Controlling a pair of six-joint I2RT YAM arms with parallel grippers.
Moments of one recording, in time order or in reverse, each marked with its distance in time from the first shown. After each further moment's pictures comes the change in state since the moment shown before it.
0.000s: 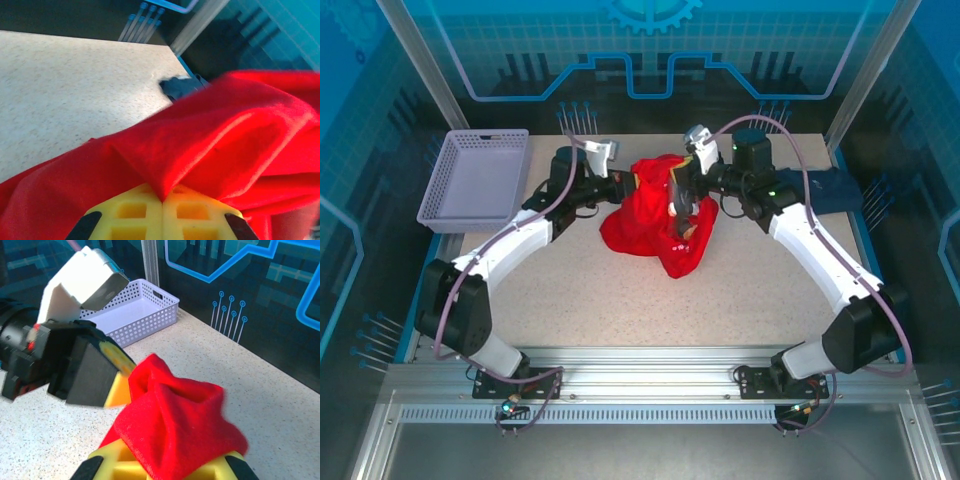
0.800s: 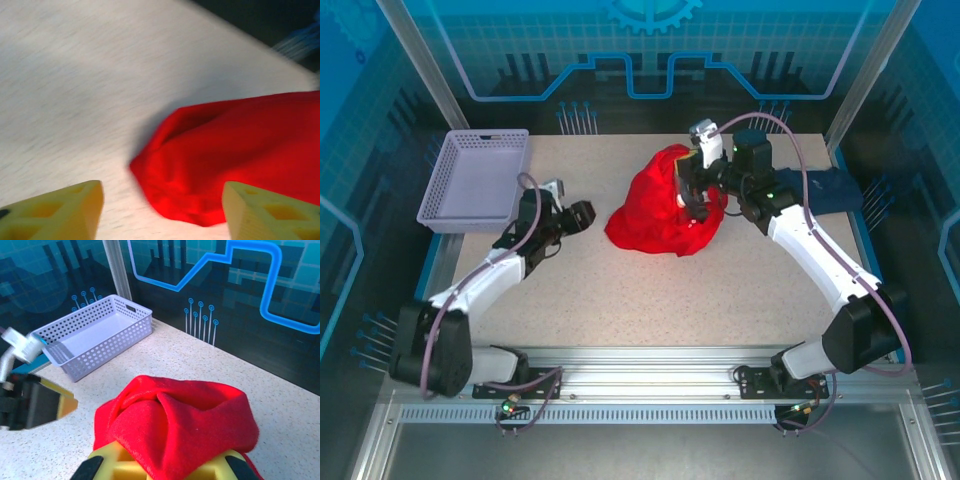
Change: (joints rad) left arm 0.125 -0.266 -0.388 -0.019 -0.294 -0.081; right arm 0.007 0.011 -0.029 0.102 0.106 0.127
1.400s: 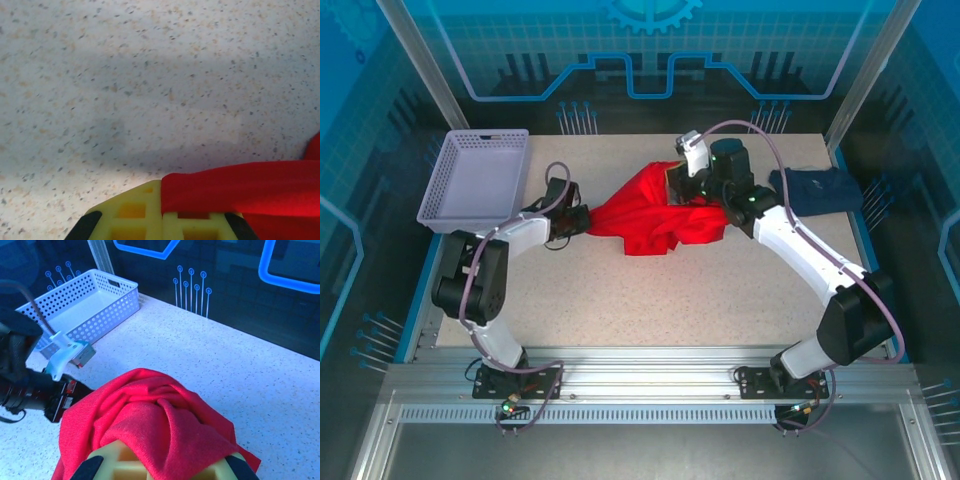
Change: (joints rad) left arm 0.031 0.453 0.237 -0.228 -0.148 0.070; right arm 0.074 0.052 -0.019 -0.013 0.166 0.049
